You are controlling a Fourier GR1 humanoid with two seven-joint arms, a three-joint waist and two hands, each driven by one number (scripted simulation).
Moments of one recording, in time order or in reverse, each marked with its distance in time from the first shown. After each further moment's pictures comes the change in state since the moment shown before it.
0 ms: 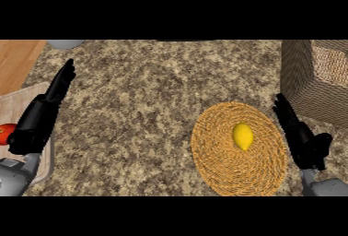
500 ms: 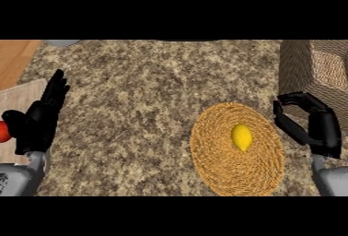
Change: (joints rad) left arm 0.052 -0.105 0.097 0.106 0.114 0.055 0.074; right arm -0.070 -0.012 -0.097 -0.008 0.142 -0.212 -0.106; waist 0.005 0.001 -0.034
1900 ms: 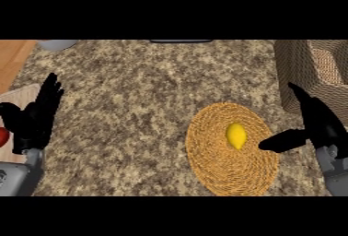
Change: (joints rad) left arm 0.000 -0.029 0.069 0.087 0.032 -0.020 0.011; right arm -0.172 -0.235 0.253 -0.322 0.411 0.294 1.273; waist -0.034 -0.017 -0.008
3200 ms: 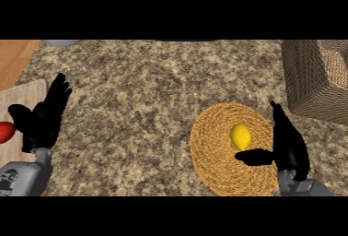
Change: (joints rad) left arm -0.002 -0.125 0.093 0.011 -0.128 -0.107 0.000; right arm 0.221 0.367 -0.059 0.041 0.422 -0.087 -0.150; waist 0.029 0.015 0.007
